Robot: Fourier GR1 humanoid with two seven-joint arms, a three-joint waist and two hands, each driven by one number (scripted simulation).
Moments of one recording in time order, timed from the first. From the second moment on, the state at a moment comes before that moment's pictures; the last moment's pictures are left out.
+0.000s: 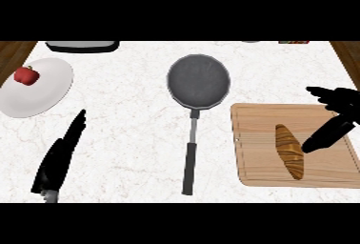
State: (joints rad) left arm 0.04 0.37 -0.18 -1.56 -0.03 0.18 0.12; right arm -0.42 -0.73 0.20 -1.44 -0.14 0.37 0.96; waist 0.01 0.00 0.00
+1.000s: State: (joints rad) left arm 0.07 0.35 -0.12 -1.61 -0.04 0.13 0.15; right arm -0.46 -0.64 0.33 -1.34 -0.09 0.40 1.03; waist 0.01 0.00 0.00
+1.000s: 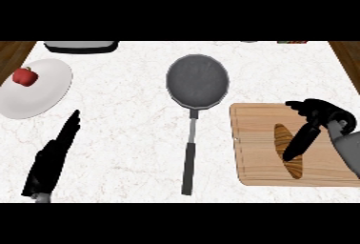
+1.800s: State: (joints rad) left arm 0.06 0.30 -0.09 -1.57 -0.09 0.11 0.12; right arm -0.42 -0.58 0.32 -1.24 0.01 0.43 0.98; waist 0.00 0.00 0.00
